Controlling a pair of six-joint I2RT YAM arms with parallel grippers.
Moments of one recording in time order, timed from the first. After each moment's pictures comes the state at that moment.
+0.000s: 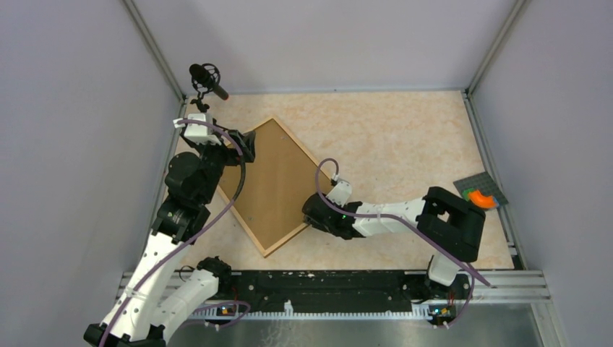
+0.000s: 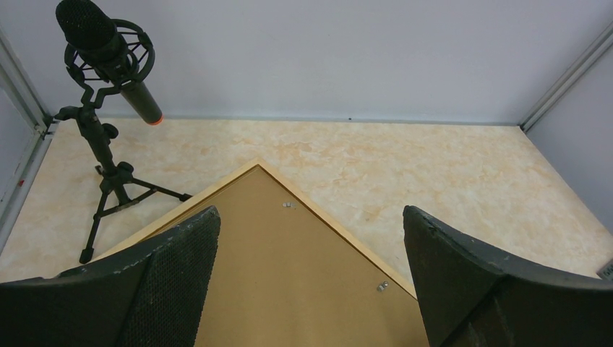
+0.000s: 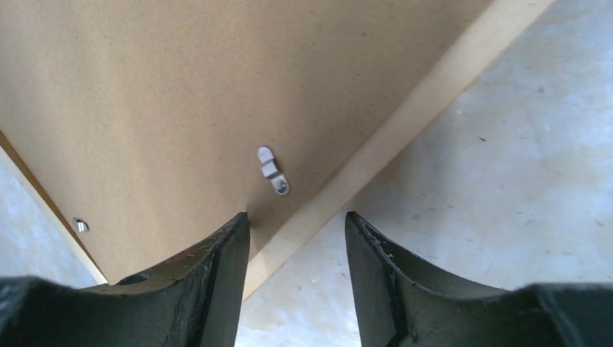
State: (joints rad) left arm -0.37 0.74 0.91 -0.13 -0.16 -0.21; right arm 1.14 1.70 0.87 -0.13 0.47 1.35
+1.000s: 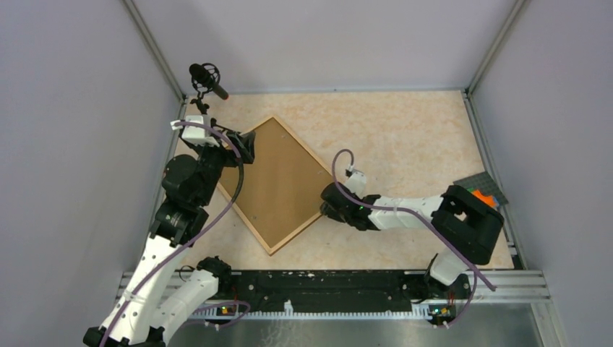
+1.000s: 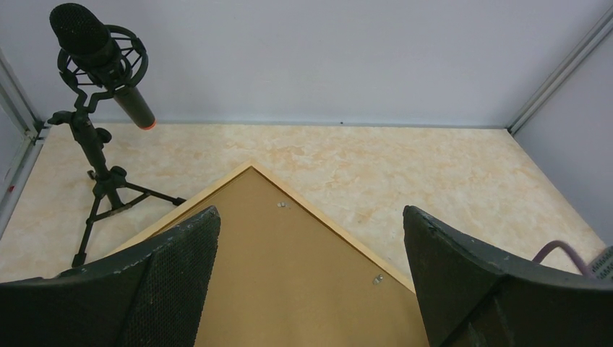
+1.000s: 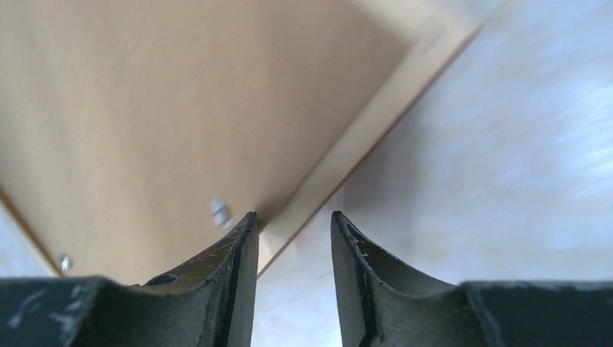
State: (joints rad) left arm -0.37 0.72 0.91 -0.13 -0.15 -0.22; right arm 1.02 1.64 0.80 -0.10 0.42 1.21
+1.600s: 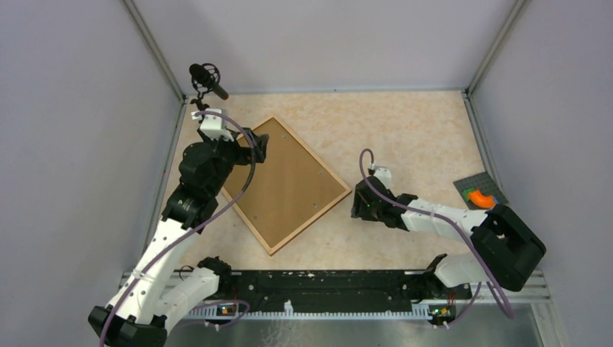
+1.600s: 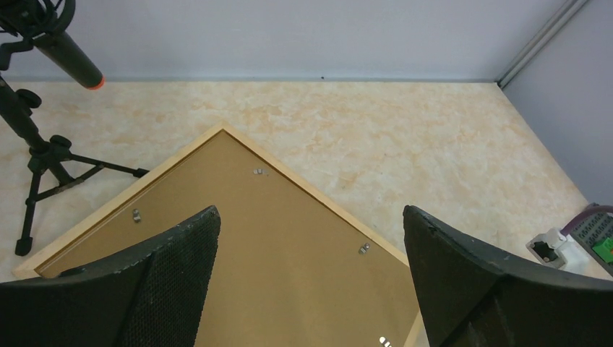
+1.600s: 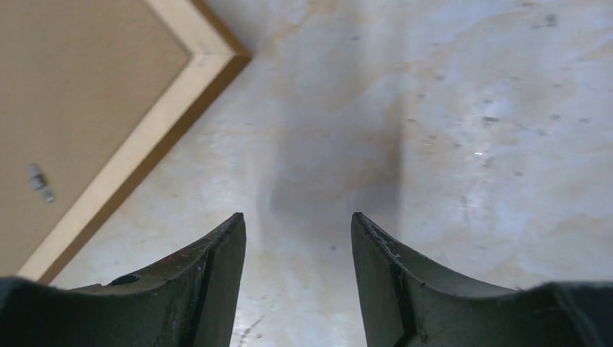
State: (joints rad) left arm -0.37 0.82 0.90 -0.12 -0.07 -0.26; right arm 0.78 1.34 0.60 -0.24 0.34 0.79
